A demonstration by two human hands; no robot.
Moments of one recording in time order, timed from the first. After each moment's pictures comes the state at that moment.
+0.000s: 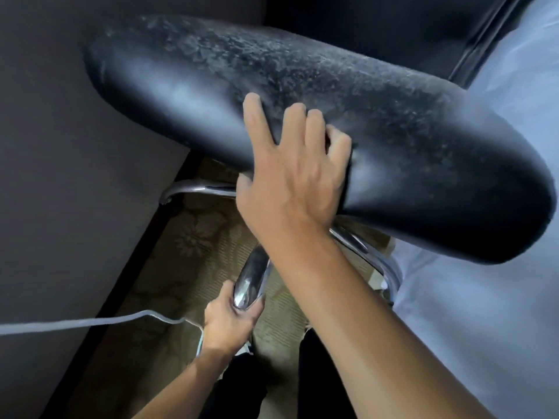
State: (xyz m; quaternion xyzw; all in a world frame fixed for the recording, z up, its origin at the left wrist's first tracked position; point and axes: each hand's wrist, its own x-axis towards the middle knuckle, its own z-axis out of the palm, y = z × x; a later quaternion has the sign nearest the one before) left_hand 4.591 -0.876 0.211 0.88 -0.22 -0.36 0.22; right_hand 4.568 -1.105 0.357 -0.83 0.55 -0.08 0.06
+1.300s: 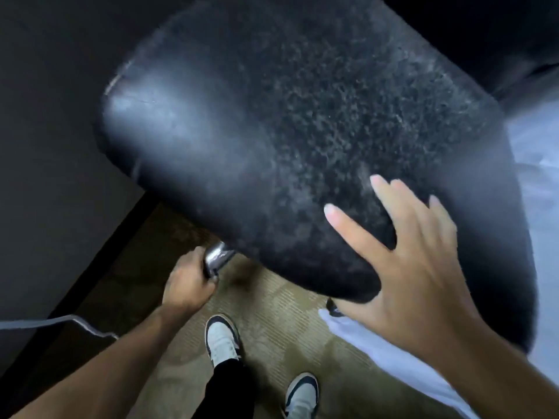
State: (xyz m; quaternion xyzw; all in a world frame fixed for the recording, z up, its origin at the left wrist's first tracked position) left_hand 4.722 -0.830 0.111 0.87 -0.32 -0.37 0.03; right_hand 4.495 -1.019 0.319 -0.94 0.33 -0.02 0.08
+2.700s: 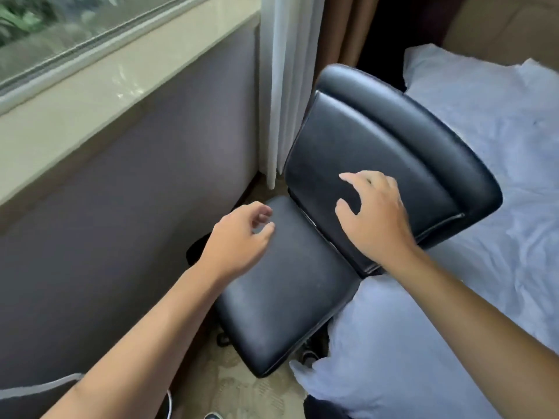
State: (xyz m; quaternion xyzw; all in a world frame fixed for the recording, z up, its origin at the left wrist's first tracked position) left_hand 4.647 -1.043 0.700 0.76 -0.51 -0.26 0.31; right_hand 4.449 -1.146 0.728 -0.82 0.52 -0.19 0.13
